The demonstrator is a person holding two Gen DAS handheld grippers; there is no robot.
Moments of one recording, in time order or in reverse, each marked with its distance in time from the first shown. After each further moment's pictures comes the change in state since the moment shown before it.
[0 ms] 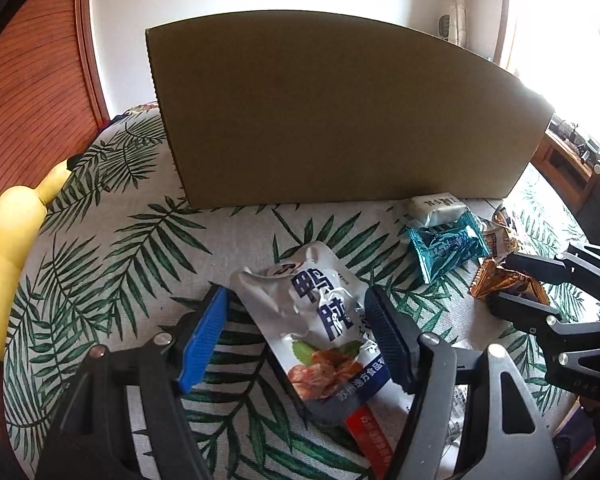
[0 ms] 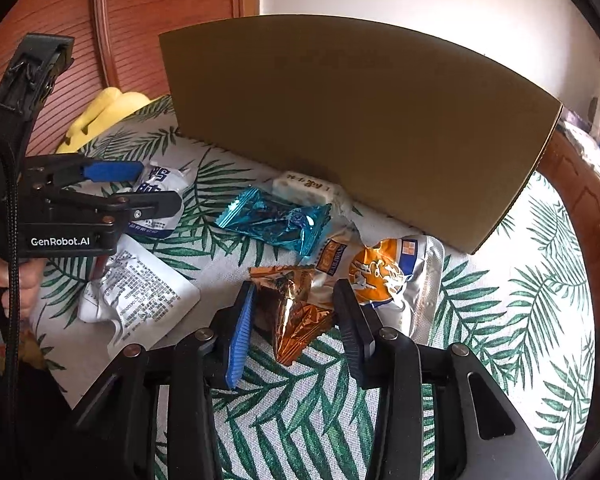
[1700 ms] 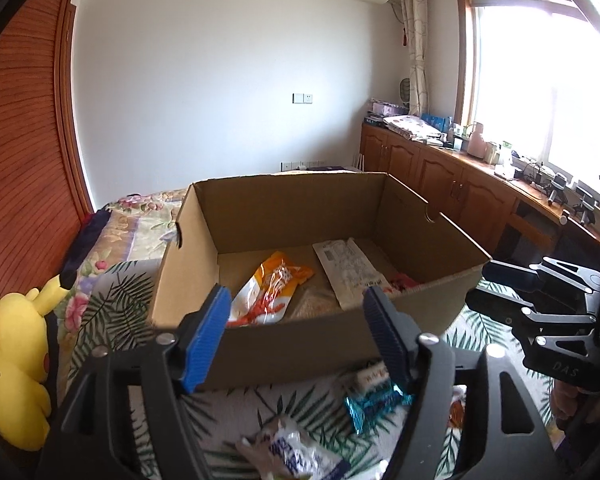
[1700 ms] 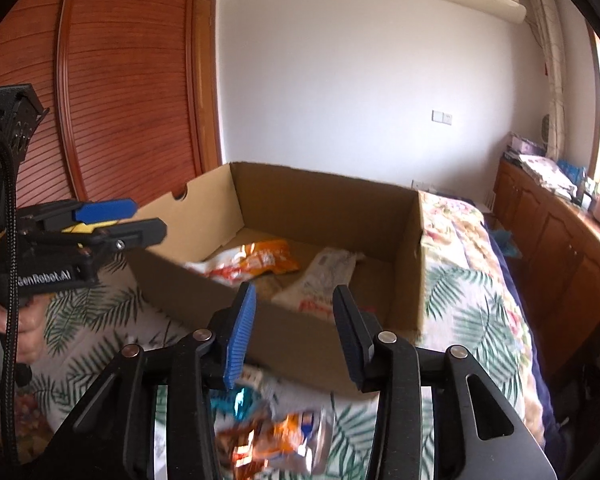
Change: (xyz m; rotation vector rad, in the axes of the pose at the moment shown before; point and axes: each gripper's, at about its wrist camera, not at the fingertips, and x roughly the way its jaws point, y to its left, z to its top) left arm -0.080 -0.016 0.103 0.088 -0.286 -0.088; right arm -0.071 -0.048 0.078 0.130 -0.287 -0.102
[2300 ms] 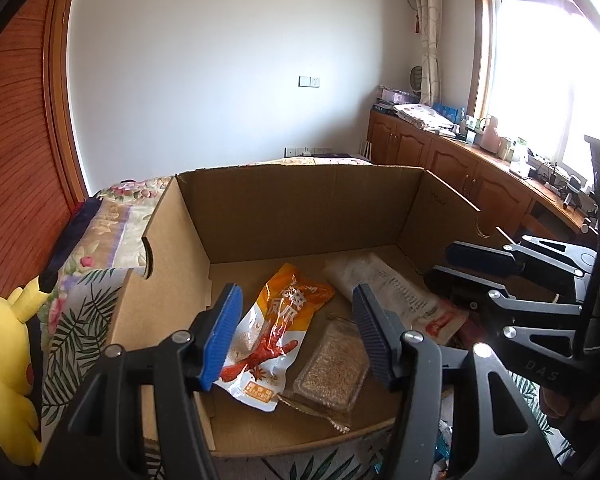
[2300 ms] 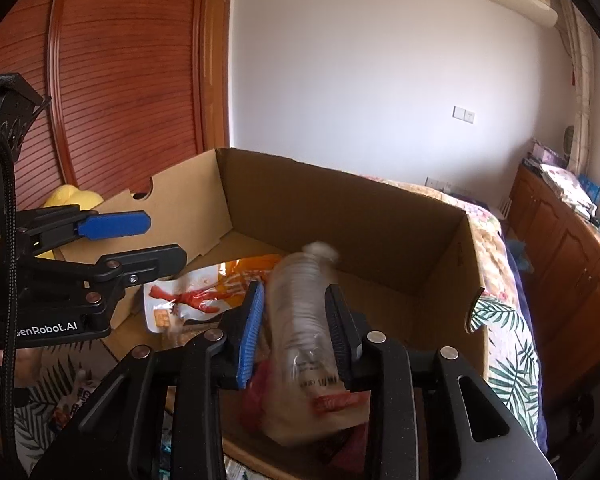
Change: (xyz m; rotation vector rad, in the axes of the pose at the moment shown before) left arm 0.087 0.019 0.027 -0.032 0.061 -0.003; right arm 0.091 -0.008 0.042 -0.082 0.051 0.030
